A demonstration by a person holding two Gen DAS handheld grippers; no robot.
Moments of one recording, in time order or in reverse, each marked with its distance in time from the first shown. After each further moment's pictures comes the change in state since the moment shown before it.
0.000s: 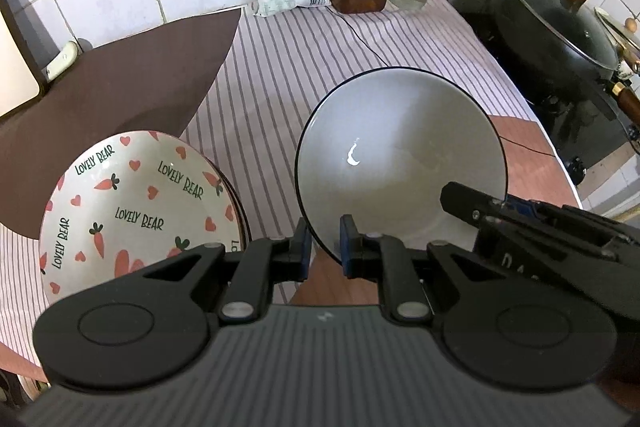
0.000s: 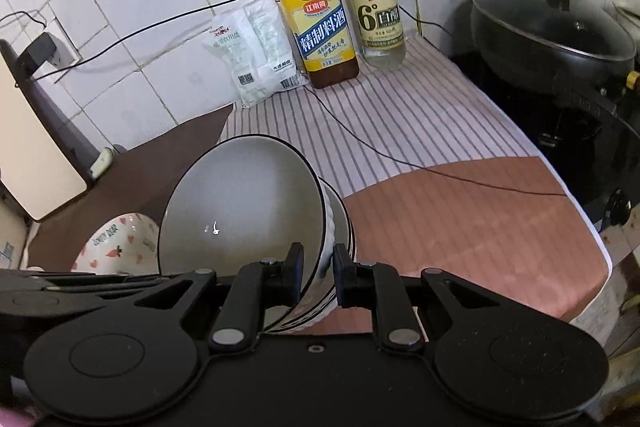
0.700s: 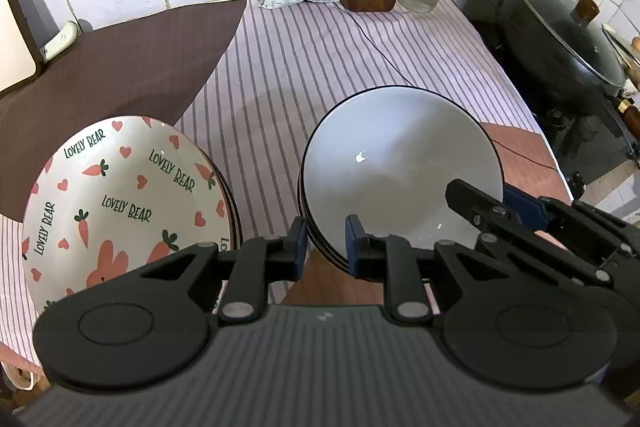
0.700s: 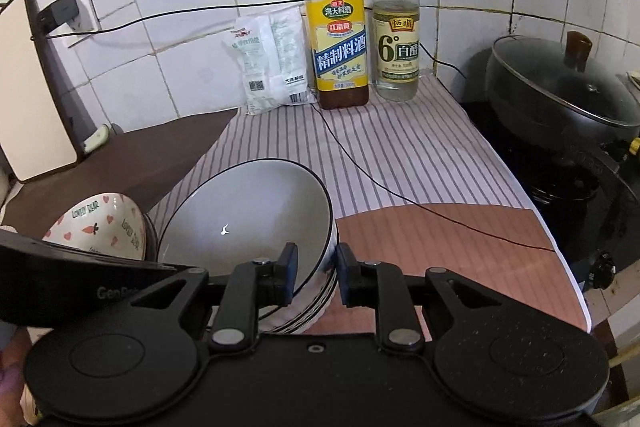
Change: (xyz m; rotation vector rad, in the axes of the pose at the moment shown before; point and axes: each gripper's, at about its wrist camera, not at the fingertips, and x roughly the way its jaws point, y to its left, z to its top) left arm 0.011 0.003 -0.003 -0.063 -0.008 -0.021; right arm 0.005 0.006 -0.006 -0.178 -0.076 -0.039
